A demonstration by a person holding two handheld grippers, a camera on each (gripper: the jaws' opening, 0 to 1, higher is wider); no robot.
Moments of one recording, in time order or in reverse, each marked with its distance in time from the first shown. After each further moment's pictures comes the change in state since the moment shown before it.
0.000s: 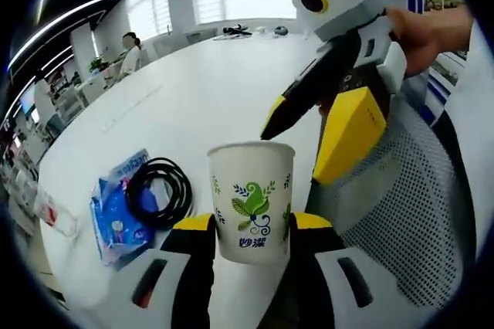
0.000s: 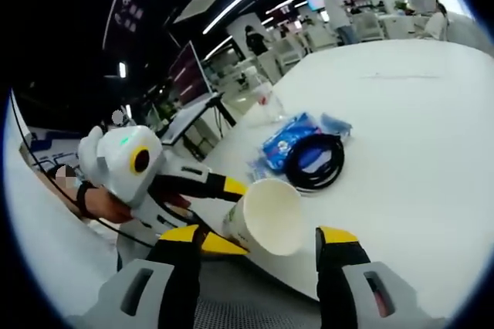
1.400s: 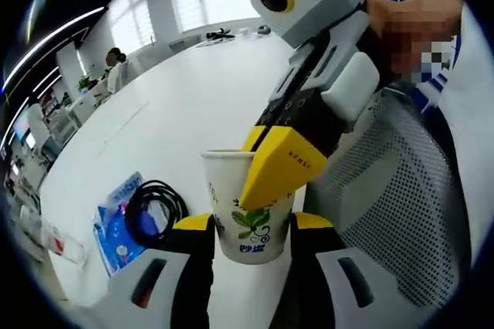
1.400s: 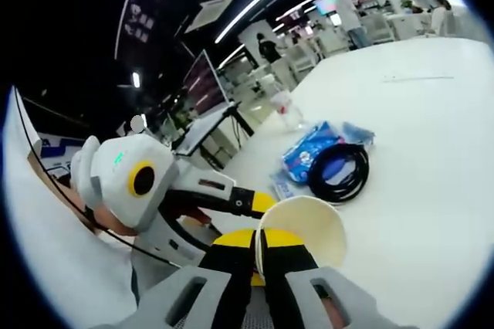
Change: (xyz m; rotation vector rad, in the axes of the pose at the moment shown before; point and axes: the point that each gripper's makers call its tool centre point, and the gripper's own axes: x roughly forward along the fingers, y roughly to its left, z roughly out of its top) left arm 0.008 -0.008 0.015 0.104 0.002 -0.025; right arm 0.010 0.020 0.015 0.016 -0.051 0.093
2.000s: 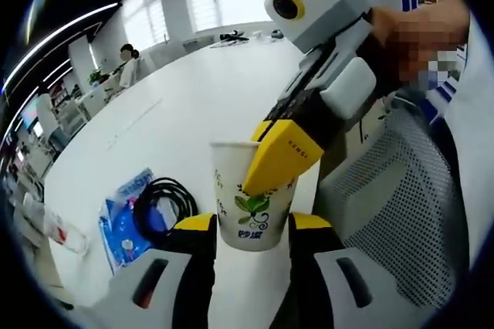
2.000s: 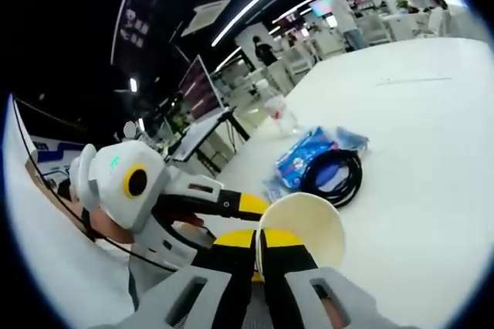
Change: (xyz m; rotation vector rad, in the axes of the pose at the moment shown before) left arm -0.007 0.012 0.003 -0.063 -0.022 0.056; right arm 0.001 -0.010 0.010 0.011 -0.011 -0.014
